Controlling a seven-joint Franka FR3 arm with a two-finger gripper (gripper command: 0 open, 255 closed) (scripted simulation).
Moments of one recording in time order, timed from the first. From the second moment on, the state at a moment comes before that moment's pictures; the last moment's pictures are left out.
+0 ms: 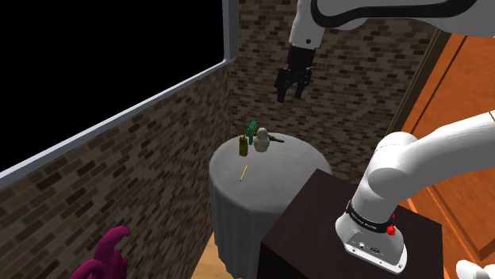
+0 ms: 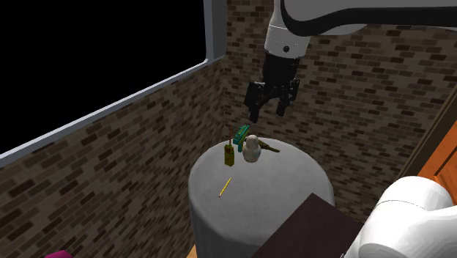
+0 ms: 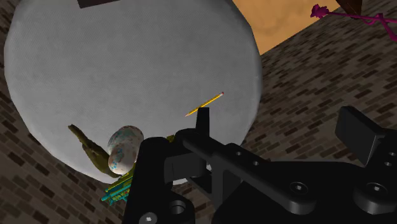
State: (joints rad) arm 0.00 -0.76 -0.02 -2.38 0.08 1.69 0.14
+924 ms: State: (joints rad) arm -0.04 -0.43 -0.03 -2.42 0.04 2.07 0.16
